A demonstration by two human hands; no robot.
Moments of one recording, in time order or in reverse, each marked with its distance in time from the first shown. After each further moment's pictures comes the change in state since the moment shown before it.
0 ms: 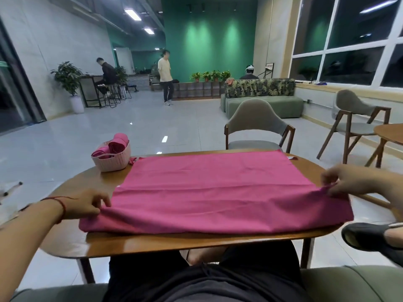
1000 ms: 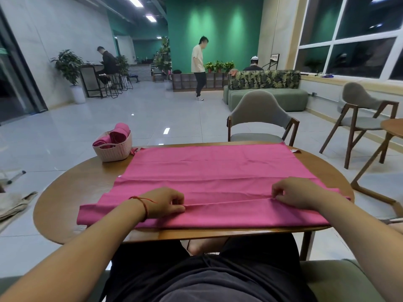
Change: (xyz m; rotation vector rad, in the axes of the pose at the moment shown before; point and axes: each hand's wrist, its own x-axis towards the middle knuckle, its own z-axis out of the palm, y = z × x) left_hand 0.057 0.191 0.061 -0.091 0.149 0.467; right_hand 0.047 -0.100 0.093 -0.180 0.093 -0.272
